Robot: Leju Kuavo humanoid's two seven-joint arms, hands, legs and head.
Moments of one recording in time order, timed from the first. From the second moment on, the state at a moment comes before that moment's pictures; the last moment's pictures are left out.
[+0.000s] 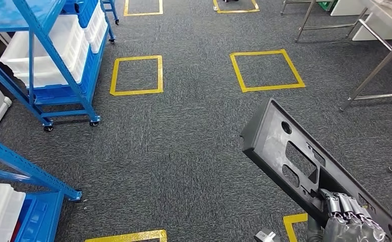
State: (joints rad) left arm -0.06 -0.17 1.26 -0.24 -1.28 0.00 -0.35; right arm 0.52 0.36 -0.04 -2.27 1.57 -0.69 -0.20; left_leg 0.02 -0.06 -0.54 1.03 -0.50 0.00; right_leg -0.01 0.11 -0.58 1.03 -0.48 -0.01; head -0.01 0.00
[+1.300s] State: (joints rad) left arm -0.06 -0.17 1.26 -0.24 -1.30 0.00 -0.37; right arm 0.56 0.36 -0.13 -2.25 1.57 -0.69 -0.24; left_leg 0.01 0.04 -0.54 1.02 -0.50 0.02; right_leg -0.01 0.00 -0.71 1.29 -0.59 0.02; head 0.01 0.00
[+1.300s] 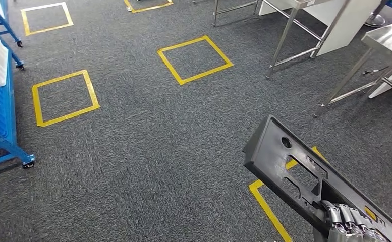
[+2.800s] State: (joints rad) left arm -0.06 -0.16 1.26 -0.24 -1.30 0.00 -0.41; right arm 0.57 0.36 -0.14 -2.24 1.57 -0.69 -0.25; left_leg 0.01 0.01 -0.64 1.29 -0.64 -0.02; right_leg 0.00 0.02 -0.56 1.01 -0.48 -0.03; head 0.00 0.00
